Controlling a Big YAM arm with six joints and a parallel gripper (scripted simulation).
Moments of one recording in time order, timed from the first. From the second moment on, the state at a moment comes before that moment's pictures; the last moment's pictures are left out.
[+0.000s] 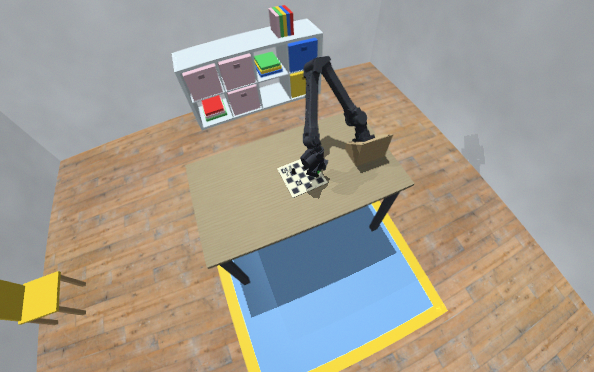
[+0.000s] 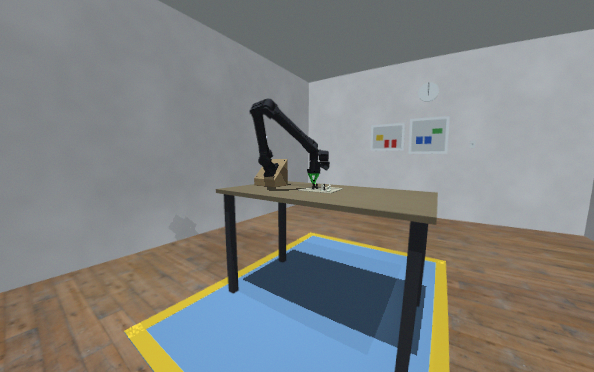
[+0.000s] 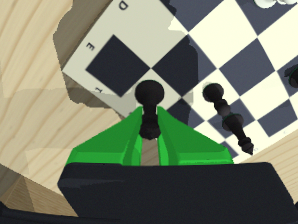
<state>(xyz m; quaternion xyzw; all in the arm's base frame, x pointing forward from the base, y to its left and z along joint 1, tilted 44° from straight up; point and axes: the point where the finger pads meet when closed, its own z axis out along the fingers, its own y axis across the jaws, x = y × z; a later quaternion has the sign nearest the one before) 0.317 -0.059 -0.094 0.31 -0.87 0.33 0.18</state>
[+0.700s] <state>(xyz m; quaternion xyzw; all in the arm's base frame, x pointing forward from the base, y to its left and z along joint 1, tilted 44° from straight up) 0.317 -0.036 -0.069 0.32 -0.87 0.32 0.19</state>
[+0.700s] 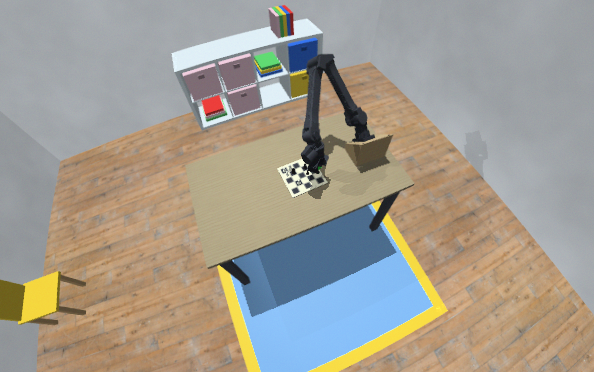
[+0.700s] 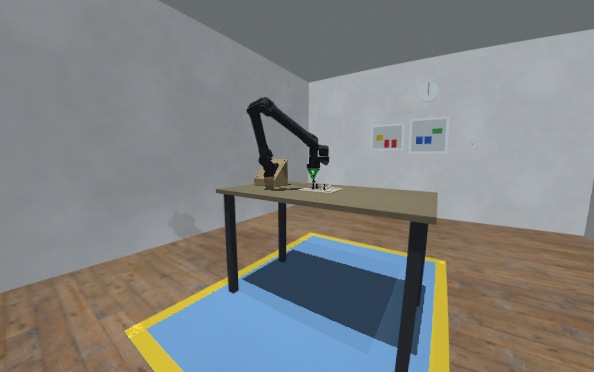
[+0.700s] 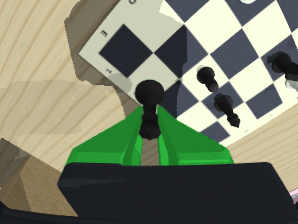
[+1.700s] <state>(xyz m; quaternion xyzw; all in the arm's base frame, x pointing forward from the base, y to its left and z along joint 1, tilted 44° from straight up) 0.370 -0.055 0.028 0.13 -0.91 0.36 0.12</state>
